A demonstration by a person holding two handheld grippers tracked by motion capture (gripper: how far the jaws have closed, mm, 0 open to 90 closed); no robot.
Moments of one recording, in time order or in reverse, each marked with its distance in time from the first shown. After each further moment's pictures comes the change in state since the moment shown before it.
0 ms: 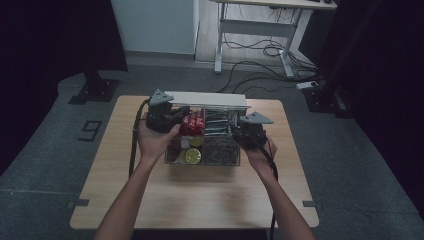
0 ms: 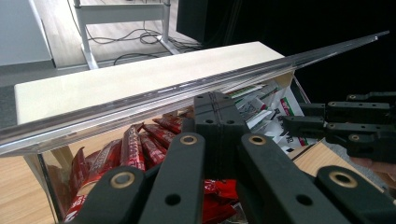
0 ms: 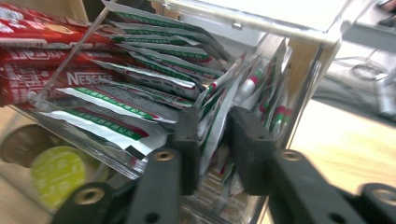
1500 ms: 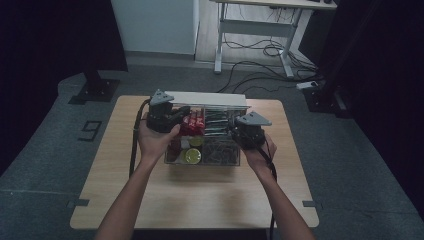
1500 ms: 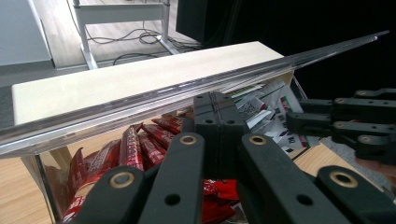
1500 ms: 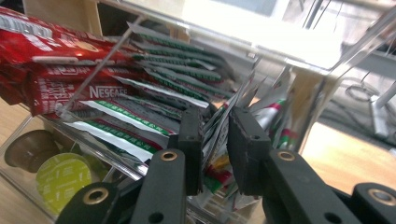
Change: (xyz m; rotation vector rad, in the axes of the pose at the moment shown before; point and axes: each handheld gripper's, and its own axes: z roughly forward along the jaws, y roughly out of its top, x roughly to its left) left arm 0.000 0.000 0.000 -0.001 -0.003 0.000; right arm 0.010 0.005 -0.004 -0.039 -0.002 -0.057
